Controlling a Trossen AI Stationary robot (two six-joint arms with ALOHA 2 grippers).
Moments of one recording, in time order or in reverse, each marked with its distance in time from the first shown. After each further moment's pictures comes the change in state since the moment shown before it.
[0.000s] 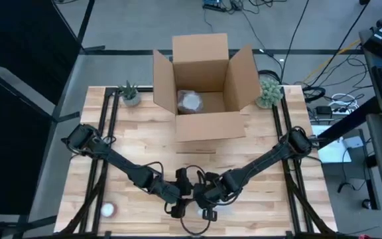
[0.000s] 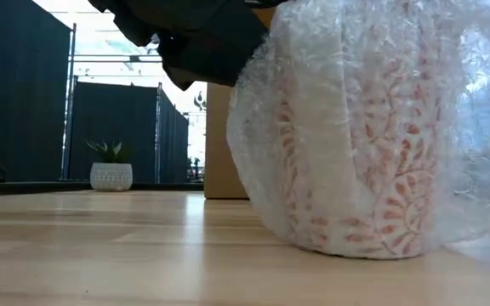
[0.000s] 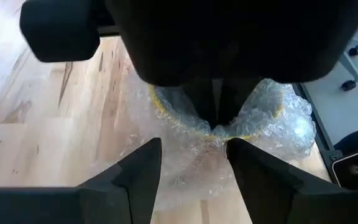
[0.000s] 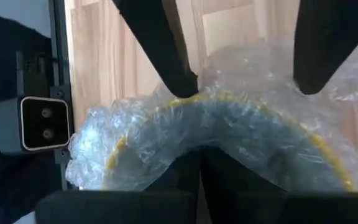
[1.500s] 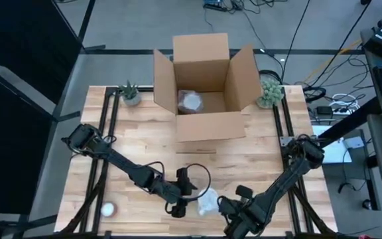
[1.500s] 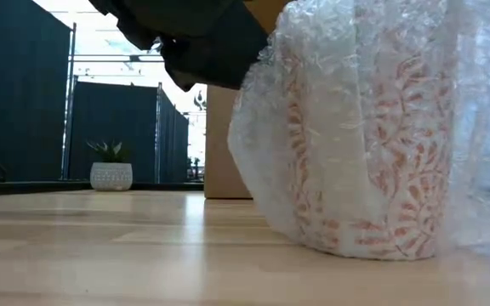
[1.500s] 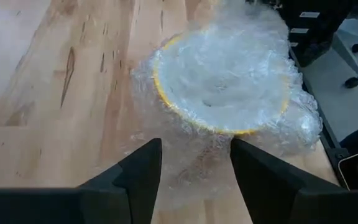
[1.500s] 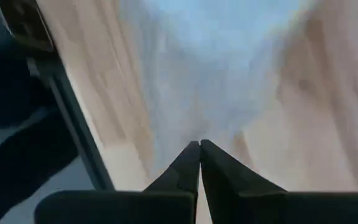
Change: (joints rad) left arm 0.001 0.002 0.001 -0.005 0.001 0.002; right arm 0.285 -0.090 0.177 -0.477 0.244 0.471
